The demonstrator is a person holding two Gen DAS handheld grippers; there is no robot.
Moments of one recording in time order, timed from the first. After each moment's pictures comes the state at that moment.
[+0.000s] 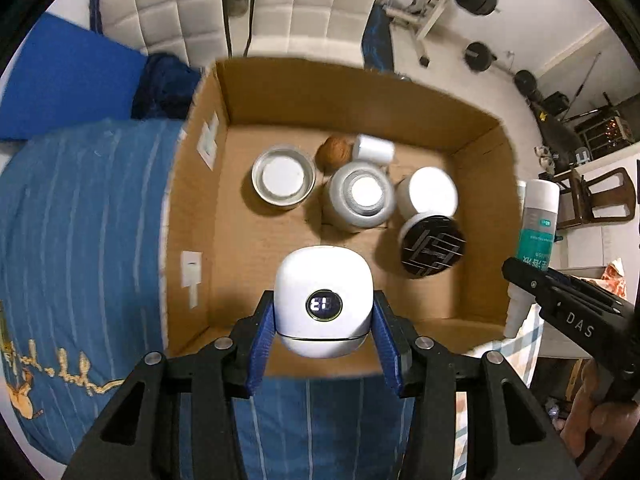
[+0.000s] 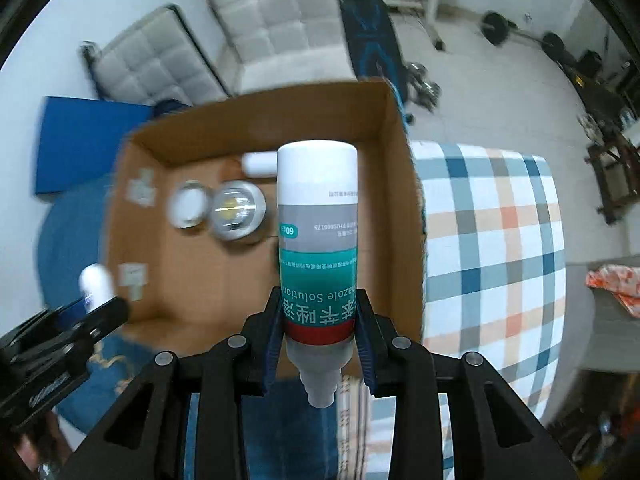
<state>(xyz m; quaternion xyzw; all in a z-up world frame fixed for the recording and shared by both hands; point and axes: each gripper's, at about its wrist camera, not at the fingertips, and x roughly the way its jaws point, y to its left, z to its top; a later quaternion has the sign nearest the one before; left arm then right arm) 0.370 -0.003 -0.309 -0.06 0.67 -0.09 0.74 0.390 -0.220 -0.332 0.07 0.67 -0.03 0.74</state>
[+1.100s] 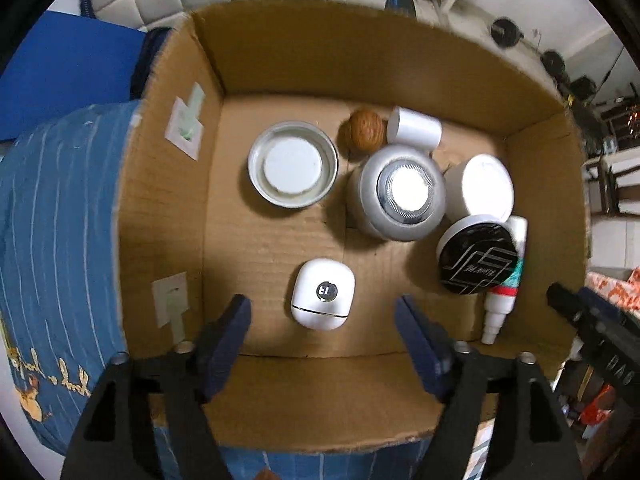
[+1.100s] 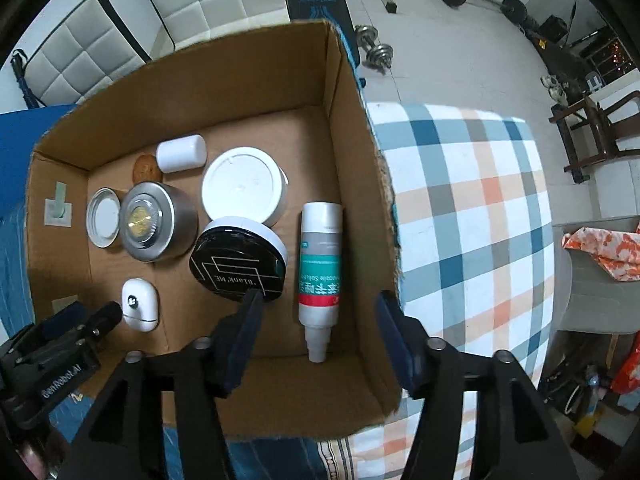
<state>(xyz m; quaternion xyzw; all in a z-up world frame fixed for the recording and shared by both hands) 0.405 -0.016 -0.352 -0.03 0.69 -0.06 0.72 0.398 -0.234 -0.377 0.06 0.69 -0.09 0.71</state>
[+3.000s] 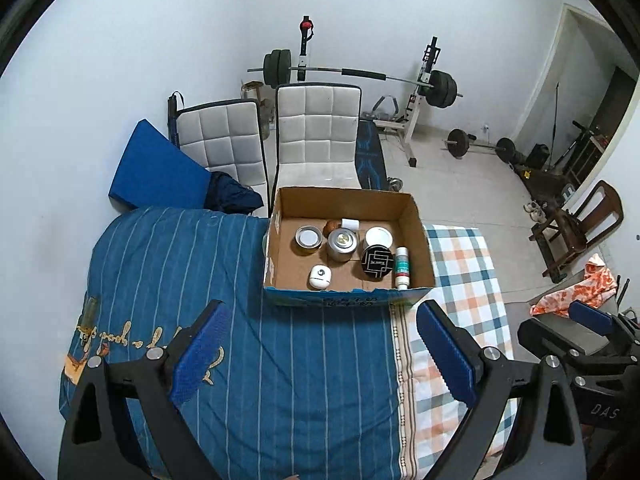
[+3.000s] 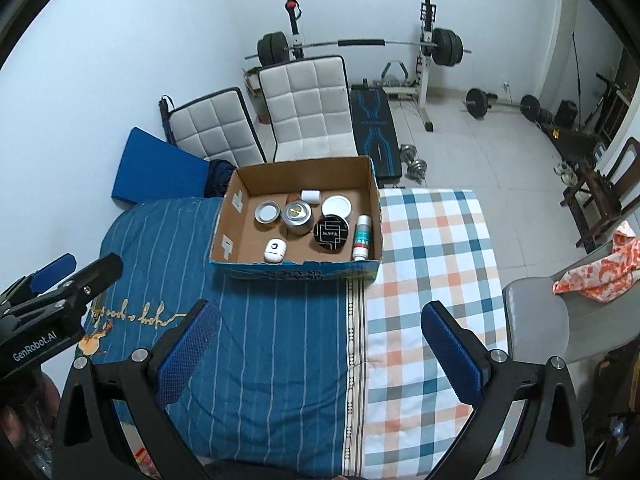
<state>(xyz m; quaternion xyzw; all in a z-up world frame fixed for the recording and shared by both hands) 0.140 0.017 -0.044 -0.01 0.46 -0.06 0.88 0.125 -0.189 -0.074 0.07 0.51 -0.01 0.86</state>
